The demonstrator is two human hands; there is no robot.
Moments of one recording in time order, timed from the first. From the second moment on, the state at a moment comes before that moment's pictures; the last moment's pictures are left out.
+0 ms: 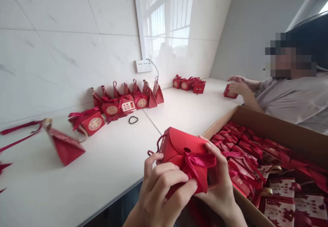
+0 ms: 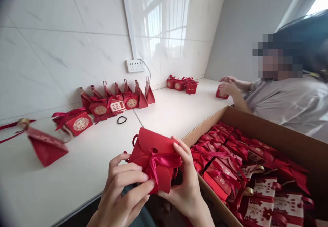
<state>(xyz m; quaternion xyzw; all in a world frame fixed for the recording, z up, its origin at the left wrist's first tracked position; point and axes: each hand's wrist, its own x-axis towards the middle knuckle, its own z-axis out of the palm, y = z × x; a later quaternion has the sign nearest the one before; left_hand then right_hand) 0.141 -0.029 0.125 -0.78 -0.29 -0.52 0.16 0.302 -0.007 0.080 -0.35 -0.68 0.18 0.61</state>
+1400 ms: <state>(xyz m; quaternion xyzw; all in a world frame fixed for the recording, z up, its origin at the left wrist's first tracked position) 0.135 -0.059 0.139 -0.76 -0.33 -0.54 0.15 0.297 -0.018 0.101 -0.30 -0.72 0.13 0.61</state>
